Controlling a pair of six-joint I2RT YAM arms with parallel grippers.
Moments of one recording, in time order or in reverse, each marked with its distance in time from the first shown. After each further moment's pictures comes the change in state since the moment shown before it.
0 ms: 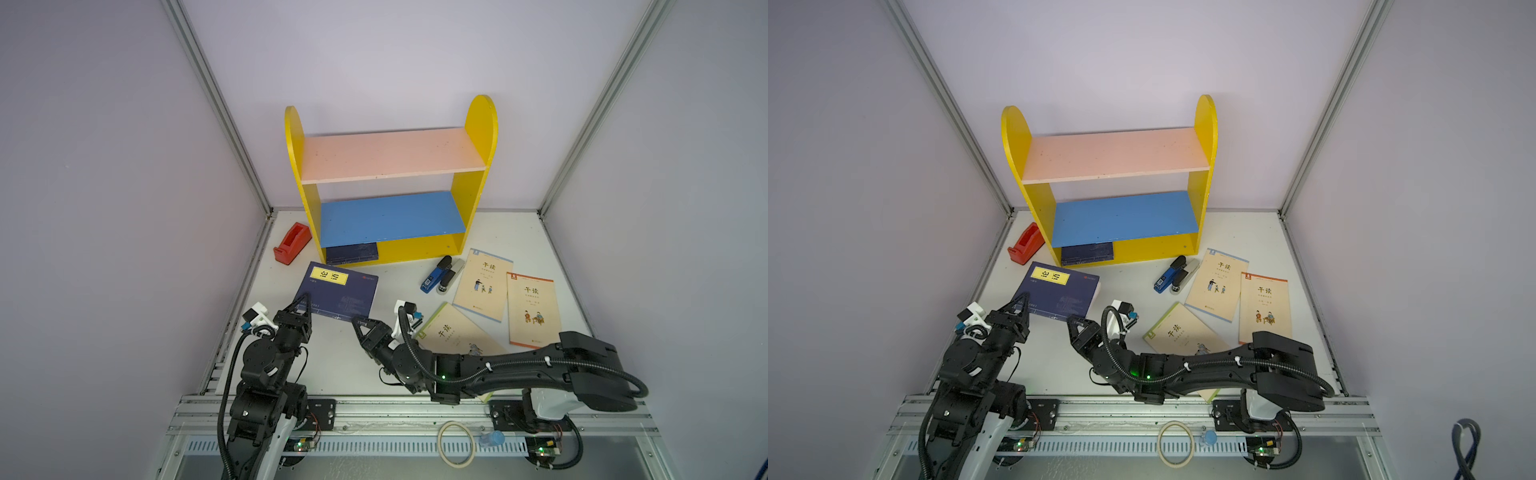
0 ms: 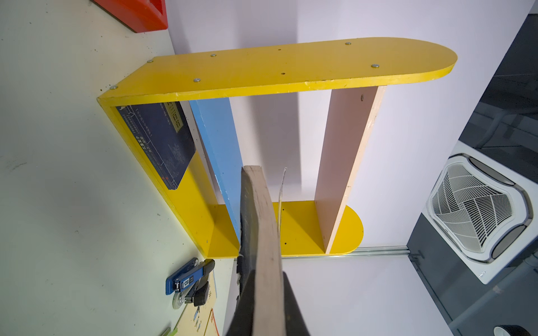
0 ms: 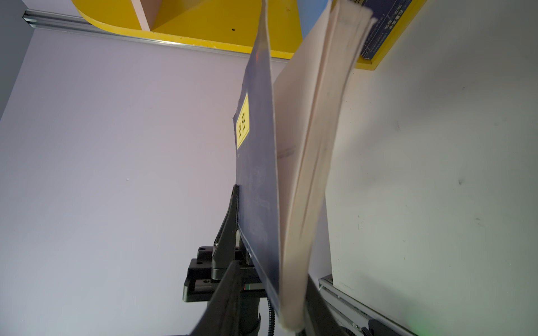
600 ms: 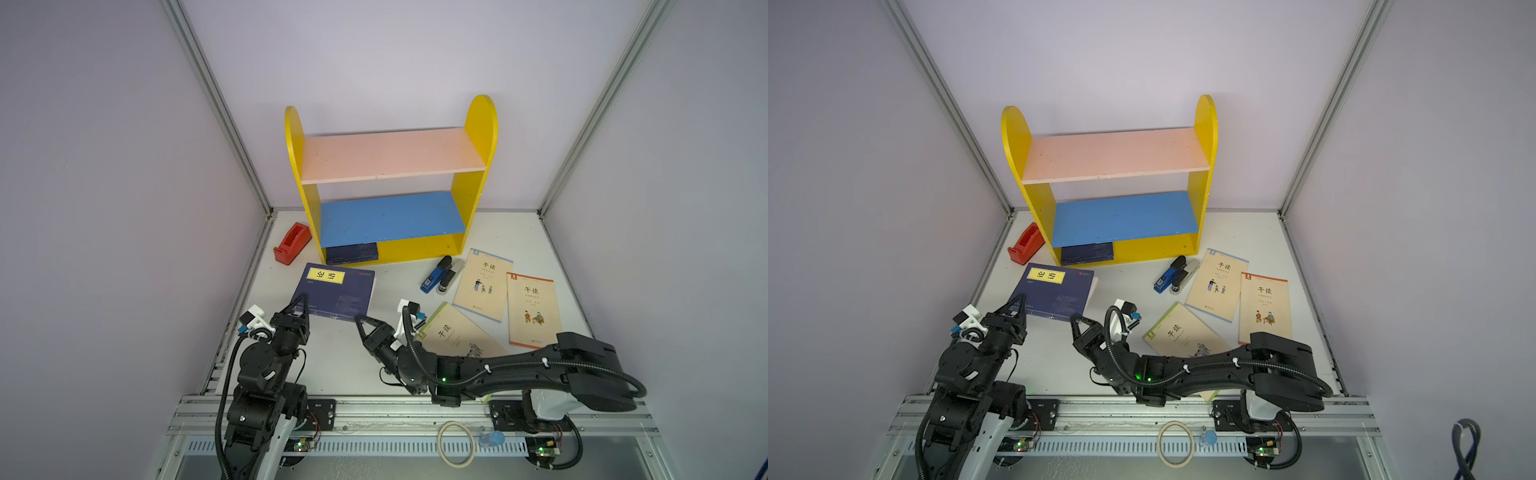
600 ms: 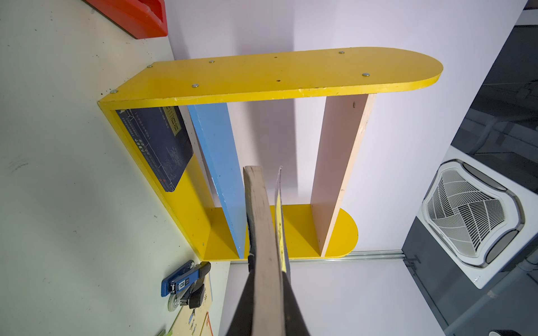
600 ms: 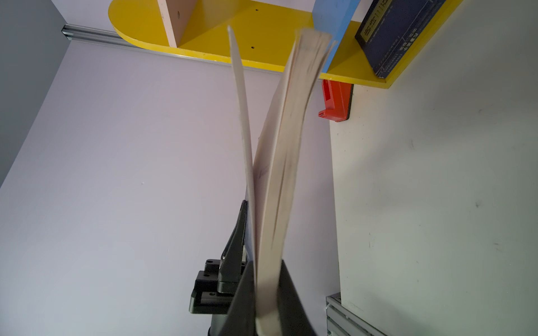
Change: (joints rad) left arm 0.000 -0.019 0.023 -0.034 -0.006 -0.016; right arm 0.002 0.010 -0.027 0.125 0.050 -0.078
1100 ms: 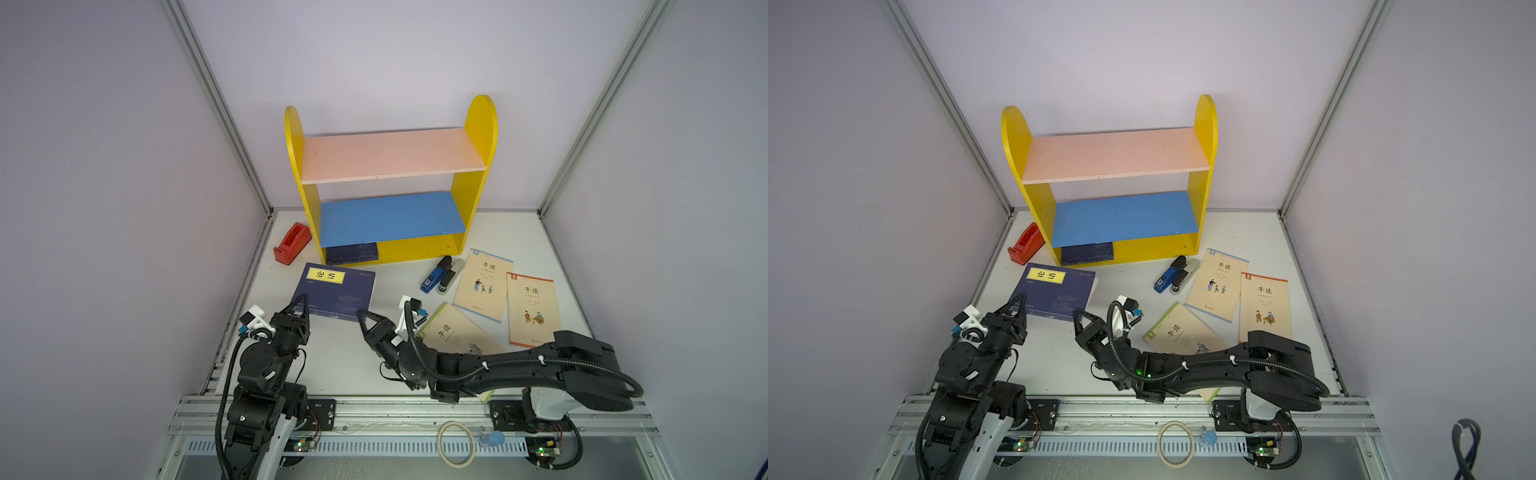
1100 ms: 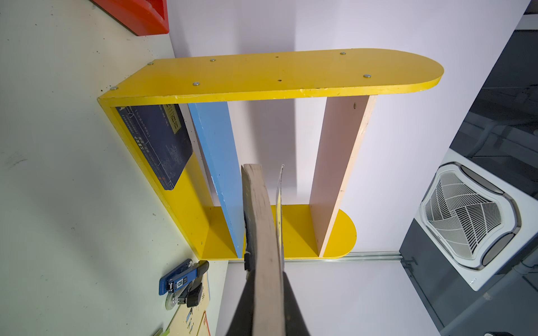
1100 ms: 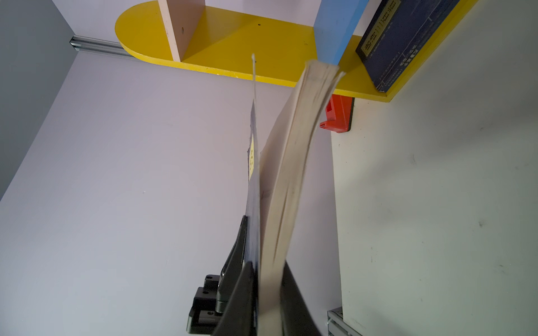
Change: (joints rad) left arm 0.000 0.000 -0.001 -0.001 0.003 -0.019; right arm -0.033 0.007 -0.007 0.031 -0.005 -0.013
